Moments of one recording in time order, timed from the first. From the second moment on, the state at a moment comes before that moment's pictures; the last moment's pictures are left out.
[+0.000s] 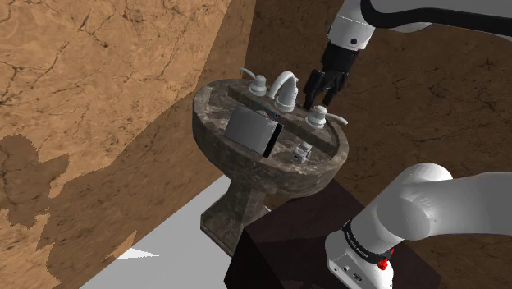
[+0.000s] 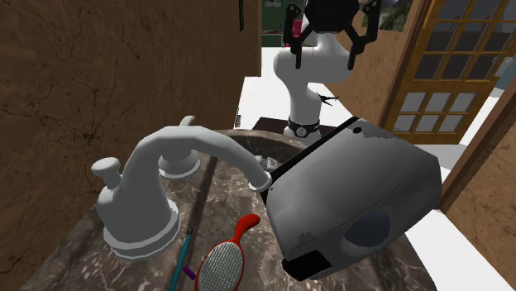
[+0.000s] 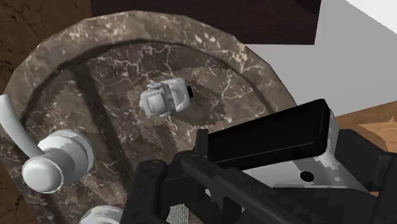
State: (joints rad) arm 0.02 -0.75 0.06 -2.43 0.08 1.65 0.02
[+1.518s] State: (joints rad) arm -0.34 -0.43 0.13 -2.78 0.08 2.33 0.73
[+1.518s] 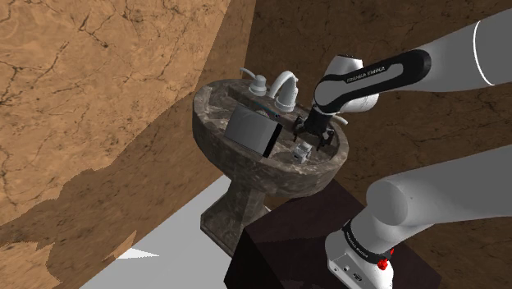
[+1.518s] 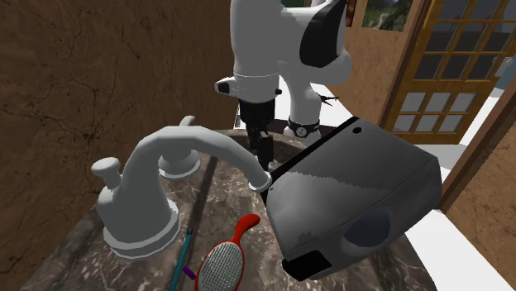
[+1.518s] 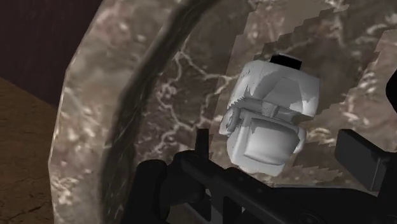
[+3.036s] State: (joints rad) arm -0.35 -0.43 0.13 -2.78 0.08 2.33 0.73
